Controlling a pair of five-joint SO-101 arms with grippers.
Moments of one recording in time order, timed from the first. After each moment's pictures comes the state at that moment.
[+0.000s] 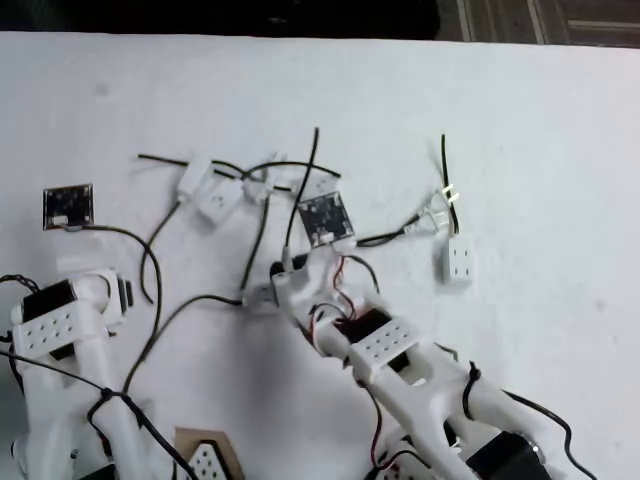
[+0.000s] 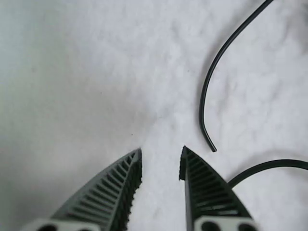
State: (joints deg) left arm -32.0 -37.0 61.6 53.6 -14.8; right arm -38.0 -26.2 69.3 7.6 -13.2
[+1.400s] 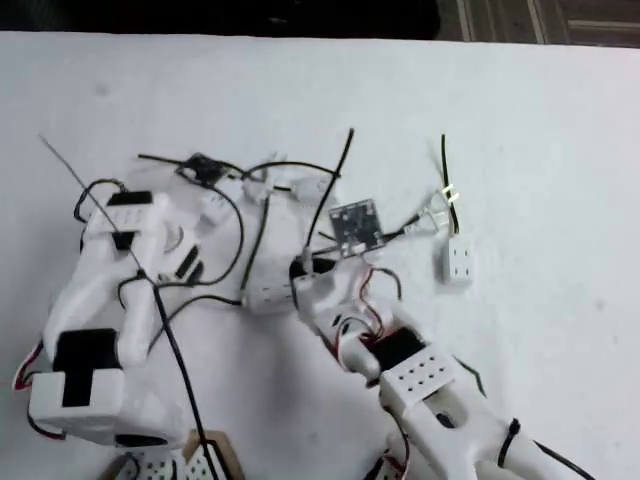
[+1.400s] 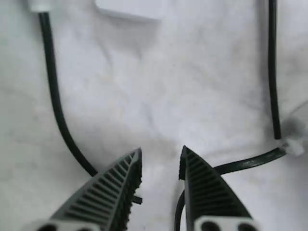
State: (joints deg) left arm -10.0 3.1 31.8 62.5 -31.7; right arm -33.8 -47.4 76.6 17.0 -13.2
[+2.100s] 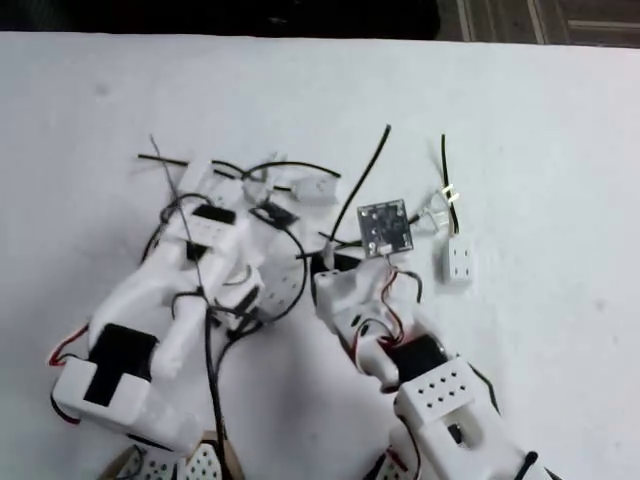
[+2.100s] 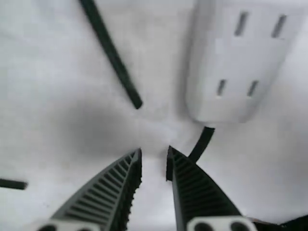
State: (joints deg) left arm 9.8 4.6 35.1 75.2 -18.2; right arm -29.9 -58.4 77.8 25.9 -13.2
